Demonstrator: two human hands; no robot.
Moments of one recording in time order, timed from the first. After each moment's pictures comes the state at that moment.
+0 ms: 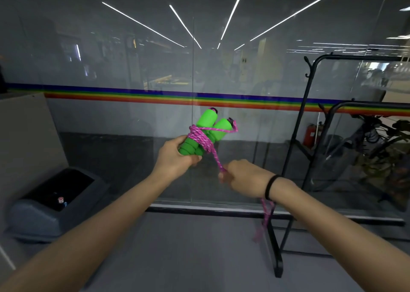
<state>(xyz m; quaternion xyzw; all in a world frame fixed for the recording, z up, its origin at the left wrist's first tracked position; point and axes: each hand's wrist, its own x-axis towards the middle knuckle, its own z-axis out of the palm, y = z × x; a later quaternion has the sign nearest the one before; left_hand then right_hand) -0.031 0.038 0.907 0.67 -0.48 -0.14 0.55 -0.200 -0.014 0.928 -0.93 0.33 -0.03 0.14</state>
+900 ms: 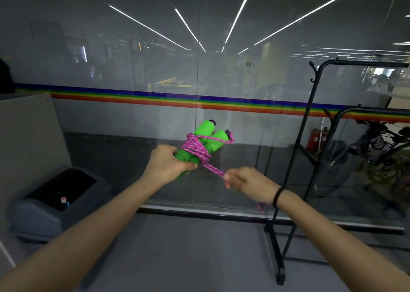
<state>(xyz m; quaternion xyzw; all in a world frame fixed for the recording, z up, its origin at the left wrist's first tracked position) -0.005 0.048 0.906 0.73 -0.47 -0.14 0.48 -0.206 -0.048 0.893 -0.93 0.25 -0.13 0.22</state>
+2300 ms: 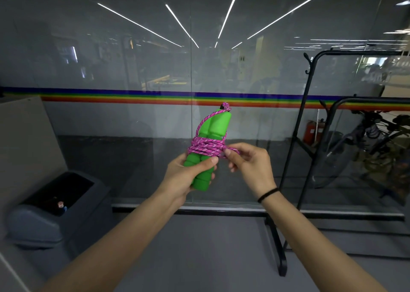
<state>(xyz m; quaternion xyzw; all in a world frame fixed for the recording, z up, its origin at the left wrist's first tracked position) -0.059 0.050 0.897 0.50 -0.33 -0.42 0.67 -0.184 -0.043 0.890 -0.72 0.27 -0.51 0.39</state>
